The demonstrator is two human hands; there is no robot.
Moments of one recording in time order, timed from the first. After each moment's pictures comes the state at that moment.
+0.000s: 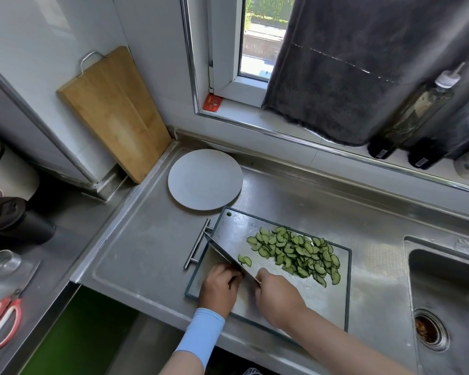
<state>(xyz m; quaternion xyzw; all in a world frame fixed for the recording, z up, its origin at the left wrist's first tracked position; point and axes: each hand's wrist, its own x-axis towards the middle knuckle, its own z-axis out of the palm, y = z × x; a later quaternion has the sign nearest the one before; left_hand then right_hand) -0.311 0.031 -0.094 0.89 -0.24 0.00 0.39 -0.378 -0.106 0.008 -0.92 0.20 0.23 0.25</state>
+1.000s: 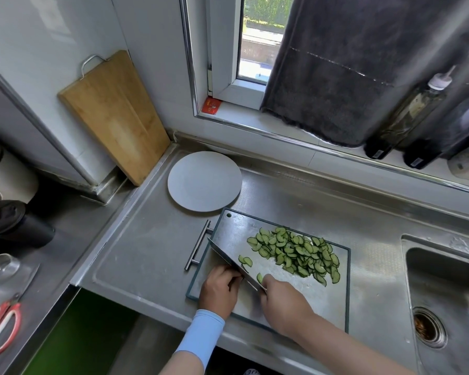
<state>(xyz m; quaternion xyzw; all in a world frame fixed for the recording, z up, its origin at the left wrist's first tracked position) -0.312 0.037 -0.092 0.88 -0.25 0.00 0.40 -0.394 -0.104 0.015 -0.91 0.20 0.24 0.26</state>
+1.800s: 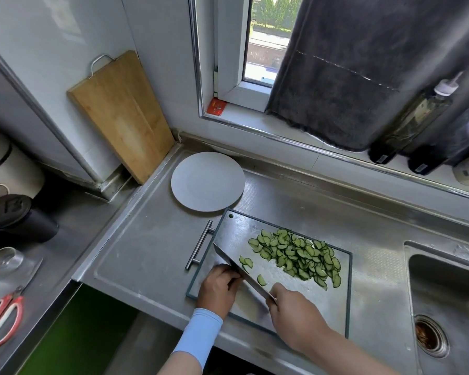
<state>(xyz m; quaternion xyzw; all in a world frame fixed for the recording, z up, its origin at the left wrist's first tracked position) -0.309 0.040 -0.094 0.88 -0.25 0.00 0.39 -0.415 -0.114 0.019 -0.92 0.20 0.22 0.25</state>
